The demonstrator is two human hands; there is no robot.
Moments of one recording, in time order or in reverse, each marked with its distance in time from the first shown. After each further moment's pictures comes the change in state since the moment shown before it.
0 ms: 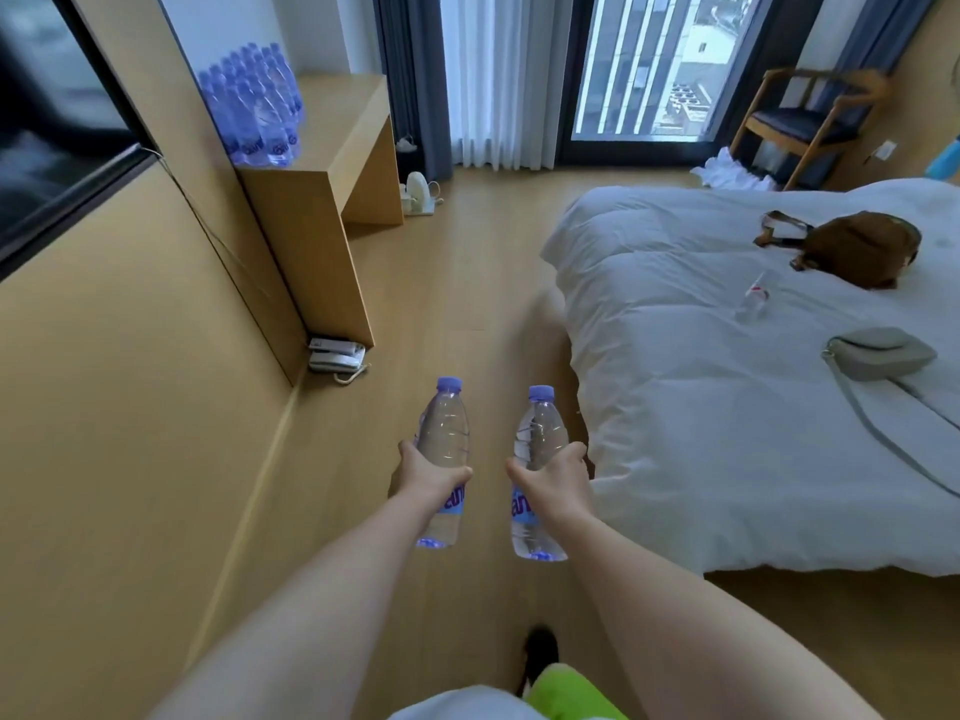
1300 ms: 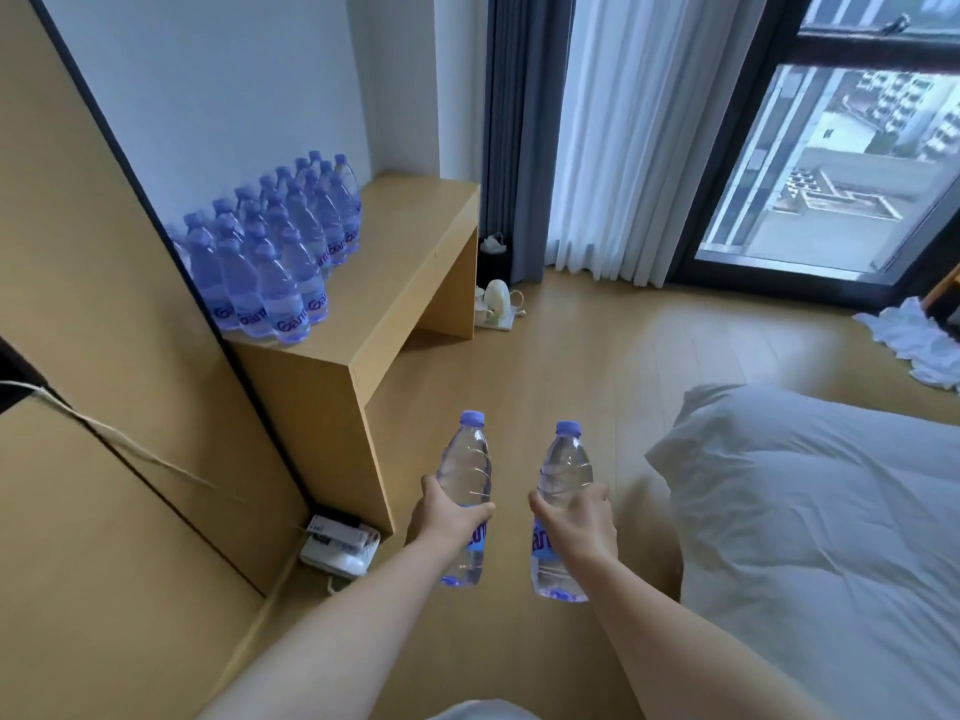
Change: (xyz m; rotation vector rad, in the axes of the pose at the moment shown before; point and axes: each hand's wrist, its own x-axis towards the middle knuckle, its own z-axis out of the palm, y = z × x) left_hand 0.607 0.400 -0.043 -0.121 0.167 -0.001; right_hand 0.634 -0.399 0.130 -0.132 -0.064 -0.105
